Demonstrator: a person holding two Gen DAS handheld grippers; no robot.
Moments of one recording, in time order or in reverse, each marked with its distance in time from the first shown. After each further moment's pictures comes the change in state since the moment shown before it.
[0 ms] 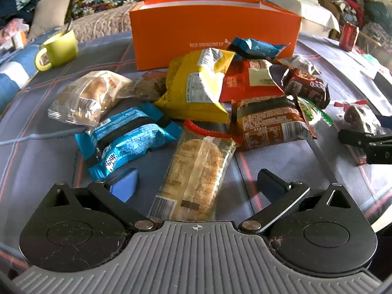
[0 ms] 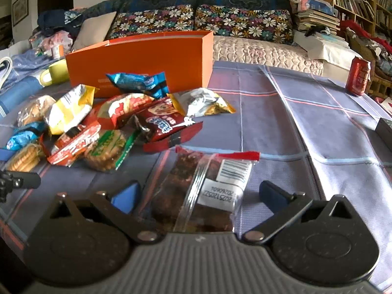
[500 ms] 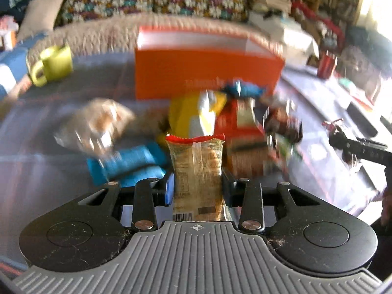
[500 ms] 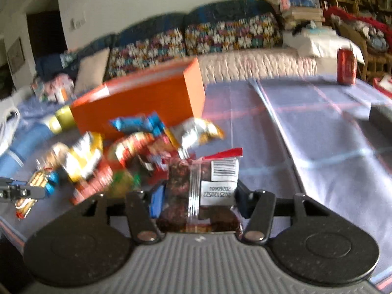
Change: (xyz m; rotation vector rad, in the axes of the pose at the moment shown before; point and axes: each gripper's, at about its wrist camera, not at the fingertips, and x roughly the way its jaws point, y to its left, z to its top) left arm -0.050 0.033 0.033 -0.040 -0.094 -0.139; right arm -0.042 -0.027 0.024 0.168 -0.141 0.095
